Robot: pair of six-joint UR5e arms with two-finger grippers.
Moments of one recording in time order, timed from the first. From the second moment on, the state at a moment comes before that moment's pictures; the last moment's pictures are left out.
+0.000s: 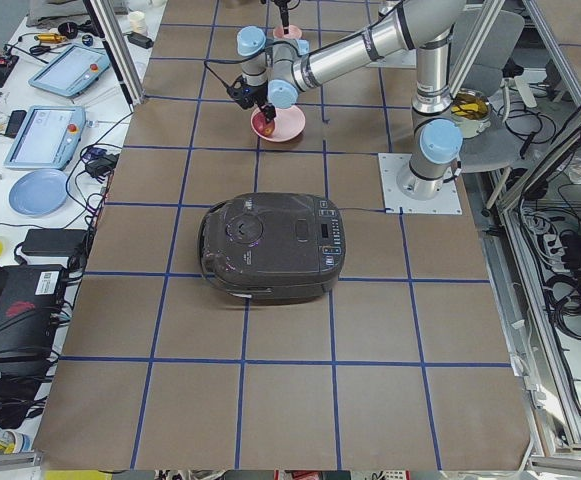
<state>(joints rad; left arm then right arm) -1.66 -1.92 -1.83 -0.99 1.44 -0.84 1.19 -1.35 2.09 -2.18 -1.54 -0.47</state>
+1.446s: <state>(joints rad) -1.73 -1.92 -1.77 -1.00 1.44 -0.81 1.49 -1.33 1.90 -1.93 -1.41 0.01</state>
